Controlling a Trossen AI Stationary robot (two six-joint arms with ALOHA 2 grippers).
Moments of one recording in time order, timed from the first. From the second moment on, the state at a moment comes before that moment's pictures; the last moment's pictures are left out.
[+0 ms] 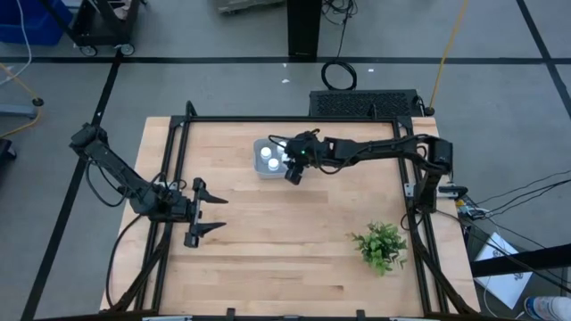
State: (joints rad) left arm -0.71 0.74 0.36 0.53 -0.65 0.11; right arm -0.24 1.82 1.22 -0.16 0.15 0.08
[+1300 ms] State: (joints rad) left arm -0.71 0.74 0.36 0.52 -0.65 0.12; right arm -0.29 1.94 1.13 0.09 0.02 0.11
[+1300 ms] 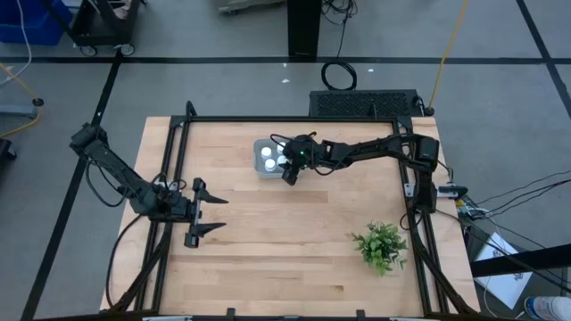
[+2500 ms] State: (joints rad) left arm -0.71 0.74 0.36 0.49 -0.70 0.10; right arm -0.22 1.75 1.13 0.10 0.03 0.06
